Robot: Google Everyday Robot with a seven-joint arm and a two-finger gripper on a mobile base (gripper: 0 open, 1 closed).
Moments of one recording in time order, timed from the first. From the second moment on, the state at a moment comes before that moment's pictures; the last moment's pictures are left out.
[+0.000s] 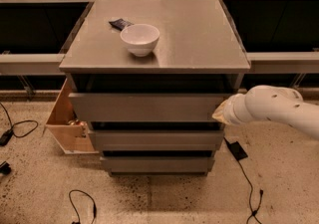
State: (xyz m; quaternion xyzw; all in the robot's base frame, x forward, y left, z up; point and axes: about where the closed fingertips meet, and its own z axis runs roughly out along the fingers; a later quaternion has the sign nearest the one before) arm 0.634 -0.224 0.639 -0.52 0.79 -0.05 0.32
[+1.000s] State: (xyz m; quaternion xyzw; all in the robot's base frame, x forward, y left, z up) arm 0.634 -0.224 0.639 -0.52 0.79 -0.05 0.32
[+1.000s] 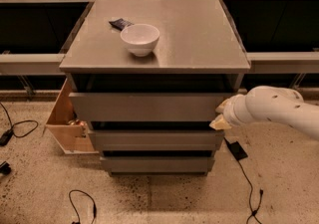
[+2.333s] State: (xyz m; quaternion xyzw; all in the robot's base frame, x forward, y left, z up) arm 0.629 -0.224 0.639 -0.52 0.79 -0.05 0.32
